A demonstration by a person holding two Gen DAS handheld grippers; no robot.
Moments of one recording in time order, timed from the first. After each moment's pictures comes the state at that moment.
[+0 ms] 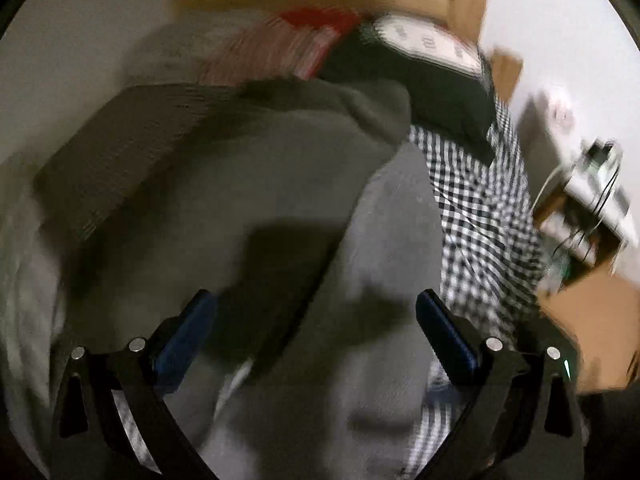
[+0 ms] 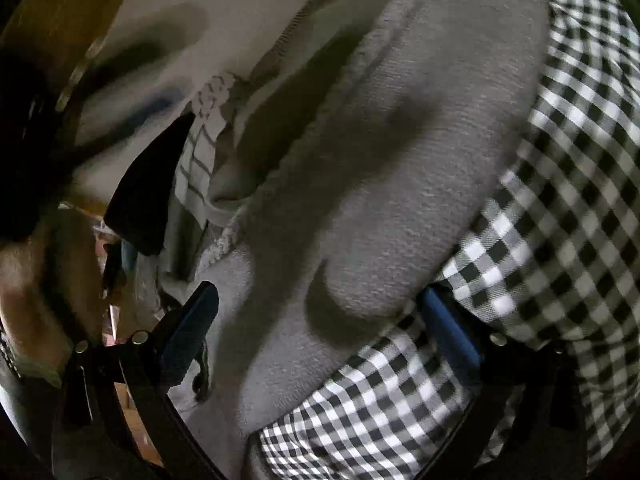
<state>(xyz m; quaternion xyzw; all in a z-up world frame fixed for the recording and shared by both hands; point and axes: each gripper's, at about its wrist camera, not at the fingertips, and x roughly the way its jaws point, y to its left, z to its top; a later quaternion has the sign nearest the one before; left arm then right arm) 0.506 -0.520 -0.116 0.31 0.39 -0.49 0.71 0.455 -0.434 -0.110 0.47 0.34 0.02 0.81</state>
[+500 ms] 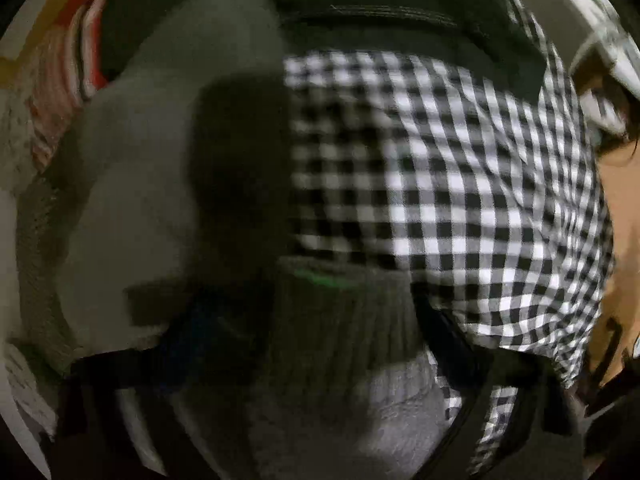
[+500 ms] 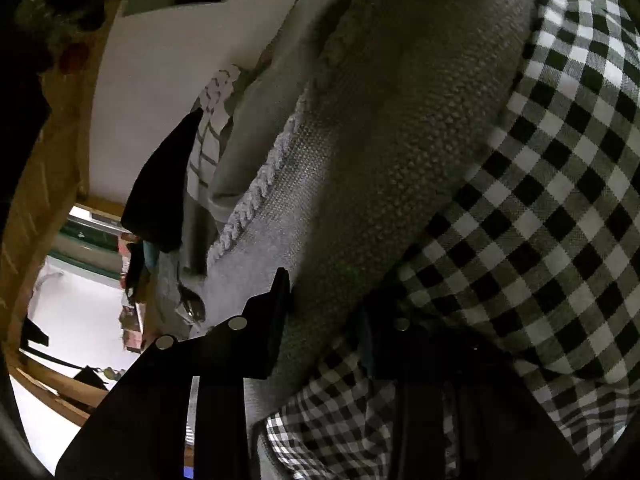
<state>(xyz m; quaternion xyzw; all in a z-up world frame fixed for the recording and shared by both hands) 0.470 -0.732 -0.207 0.55 0.40 -0.48 0.56 0.466 -0.456 -0.141 0.52 0.35 0.07 0.78</state>
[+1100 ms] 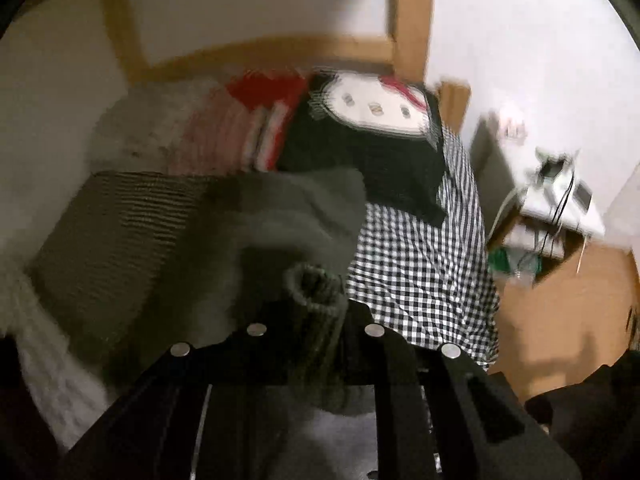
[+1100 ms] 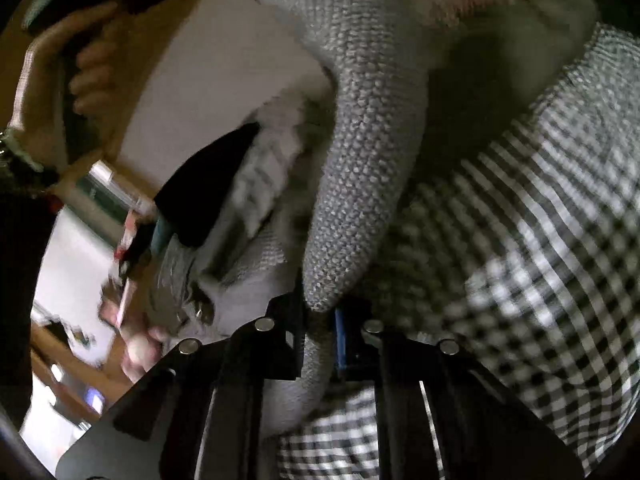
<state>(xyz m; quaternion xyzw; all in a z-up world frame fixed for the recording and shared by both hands) 0.519 -0.517 0.032 0.30 0.31 -0.56 0.71 0.457 -0.403 -0.052 0.38 0.26 0.08 0.89</state>
